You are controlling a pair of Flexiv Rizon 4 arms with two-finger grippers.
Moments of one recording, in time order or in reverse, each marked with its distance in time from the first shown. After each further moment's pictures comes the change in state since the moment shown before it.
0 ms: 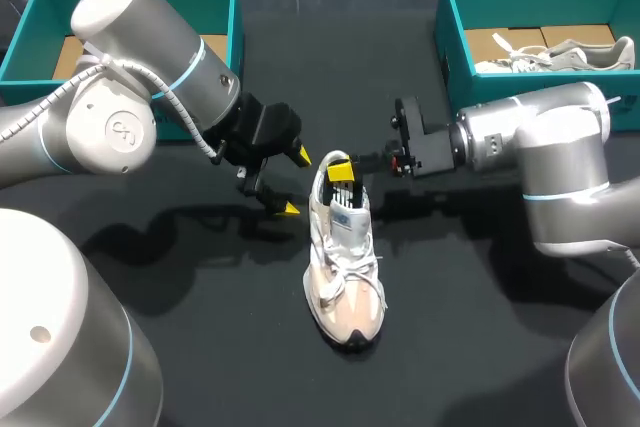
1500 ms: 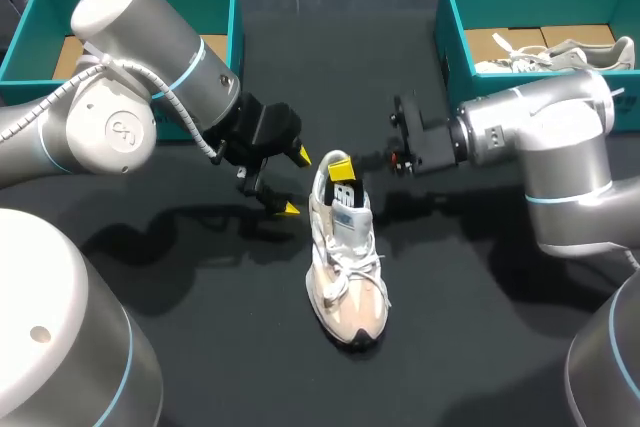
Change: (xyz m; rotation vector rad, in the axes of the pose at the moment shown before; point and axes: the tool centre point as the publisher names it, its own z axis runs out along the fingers) left arm 0.000 0.000 0.000 0.000 0.000 0.000; right arm 0.003 -0.006 -0.001 0.051 -0.027 0.048
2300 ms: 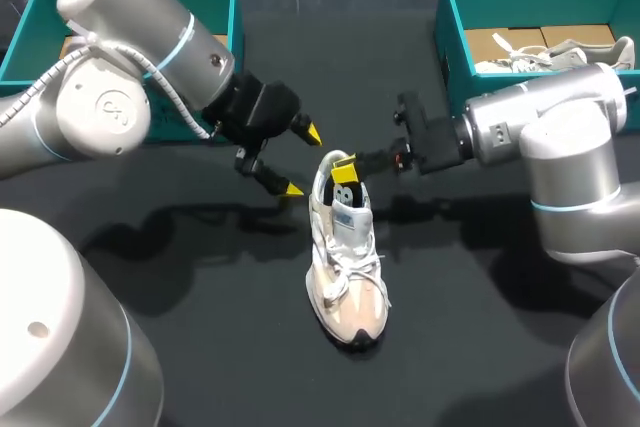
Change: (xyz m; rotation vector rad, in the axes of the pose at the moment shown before) left arm -0.012 -0.032 -0.031 0.076 -0.019 0.156; right arm 0.008 0.002 -0.009 0.032 -0.077 0.010
